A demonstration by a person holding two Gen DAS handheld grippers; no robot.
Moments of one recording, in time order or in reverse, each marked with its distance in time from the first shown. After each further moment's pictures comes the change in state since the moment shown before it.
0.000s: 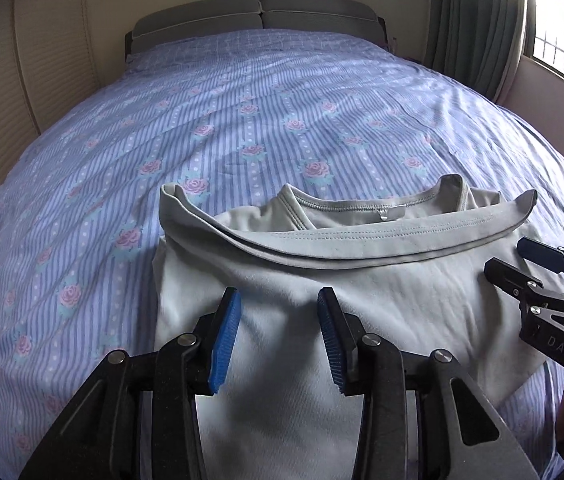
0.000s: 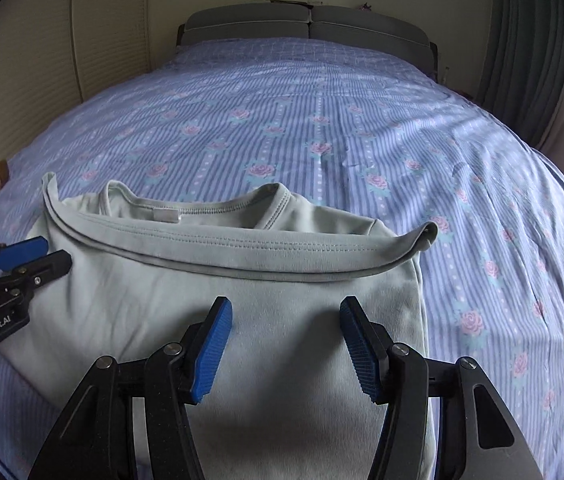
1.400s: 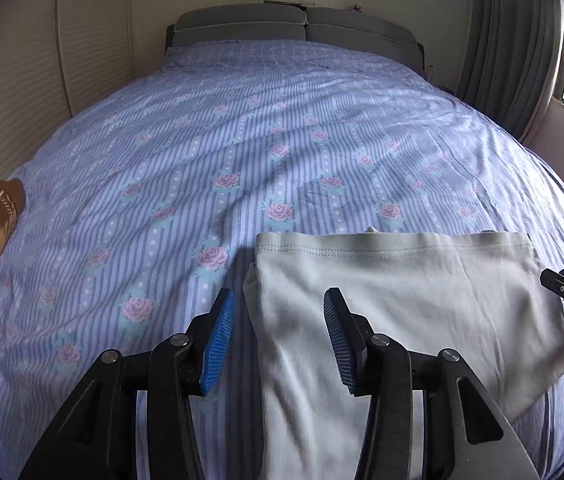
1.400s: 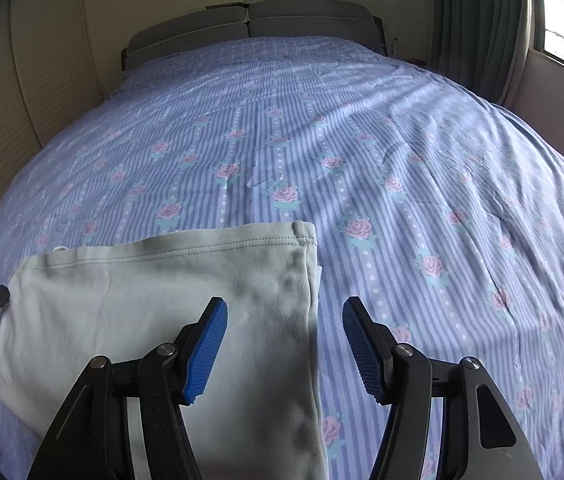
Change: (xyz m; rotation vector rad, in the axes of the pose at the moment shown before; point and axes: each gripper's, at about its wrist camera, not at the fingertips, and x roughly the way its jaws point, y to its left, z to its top) left arm -0.022 0.057 0.003 -0.126 -0.047 0.032; right arm -0.010 -0.065 0.013 0.211 0.008 -0.041
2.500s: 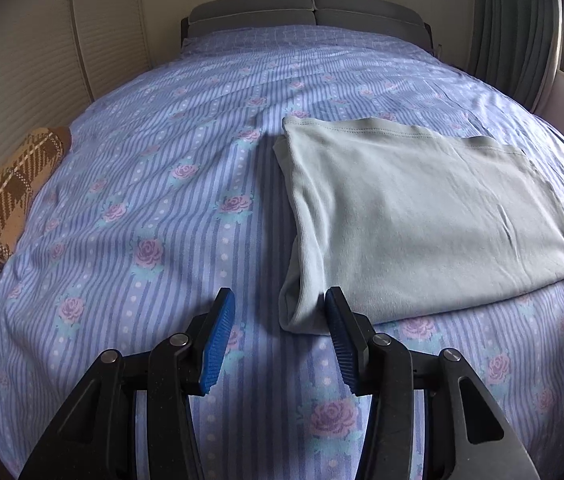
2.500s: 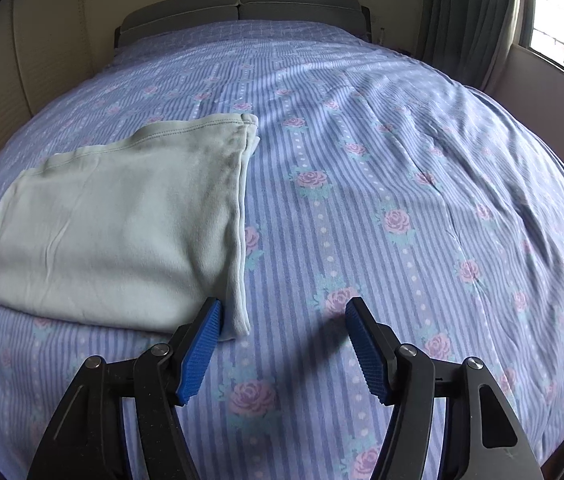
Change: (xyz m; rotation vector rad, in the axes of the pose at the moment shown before) left arm -0.038 0.002 -0.094 0.023 0.043 0.098; right arm -0.042 -0.037 -0.089 -0.023 0.063 -0.077
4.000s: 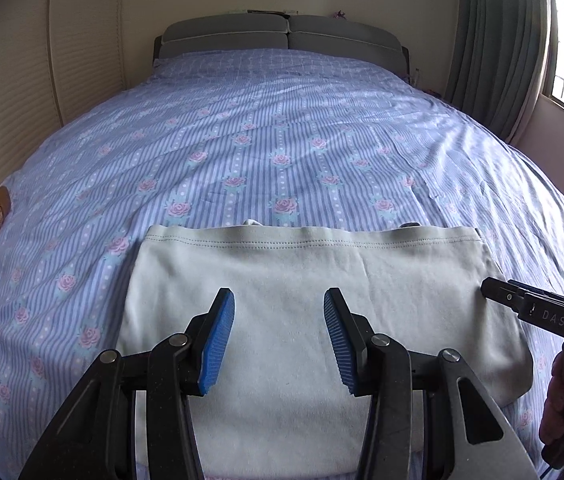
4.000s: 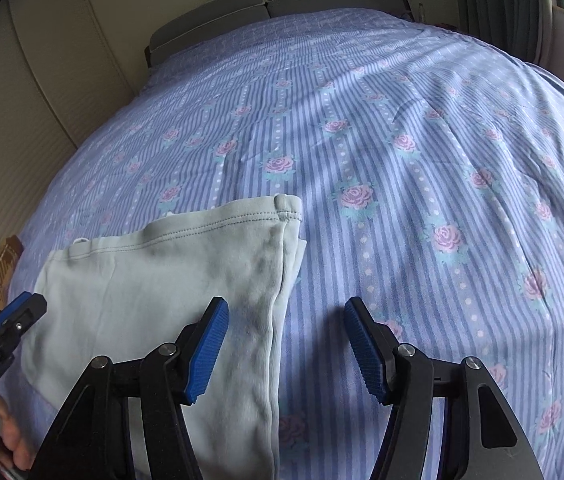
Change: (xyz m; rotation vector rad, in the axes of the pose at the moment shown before) left arm 0.015 -0.098 0.092 -0.025 -0.069 -0.099; right arm 0.065 0.001 0.092 0.064 0.030 0.297
